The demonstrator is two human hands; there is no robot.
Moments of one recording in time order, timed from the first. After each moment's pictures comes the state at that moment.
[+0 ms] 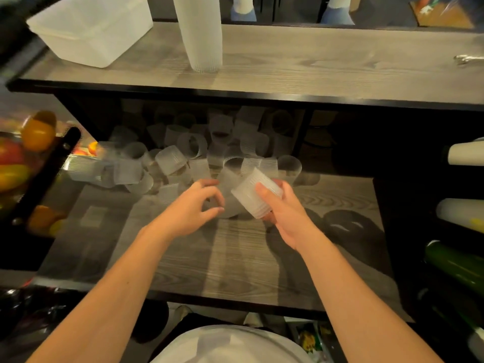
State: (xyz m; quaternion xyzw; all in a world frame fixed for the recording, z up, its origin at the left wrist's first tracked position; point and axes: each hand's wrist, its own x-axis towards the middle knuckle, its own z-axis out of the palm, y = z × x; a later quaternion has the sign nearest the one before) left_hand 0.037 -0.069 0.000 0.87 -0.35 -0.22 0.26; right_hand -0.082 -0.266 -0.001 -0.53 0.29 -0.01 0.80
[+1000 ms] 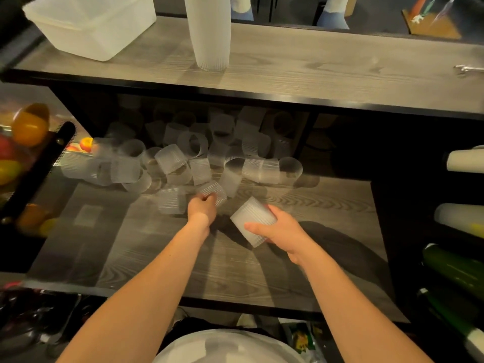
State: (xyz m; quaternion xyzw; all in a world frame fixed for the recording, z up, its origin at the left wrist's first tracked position) left_hand 0.044 -0.116 -0.077 0.79 0.18 -0.22 0.54; right_hand -0.093 -0.260 -0.034 -0.68 0.30 0.13 0.66
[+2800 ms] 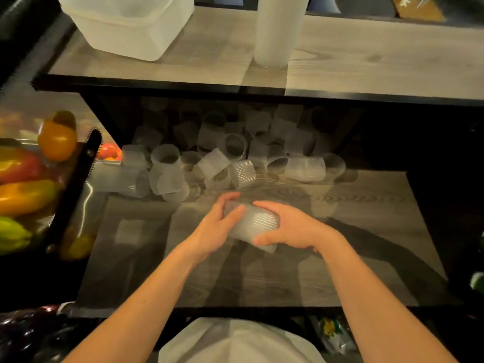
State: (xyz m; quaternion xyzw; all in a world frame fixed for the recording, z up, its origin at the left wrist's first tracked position) left_hand 0.093 0.024 -0.046 0.70 -0.18 -0.39 0.58; right_hand -0.002 -0.161 -0.012 -0.84 0.18 0.23 0.45
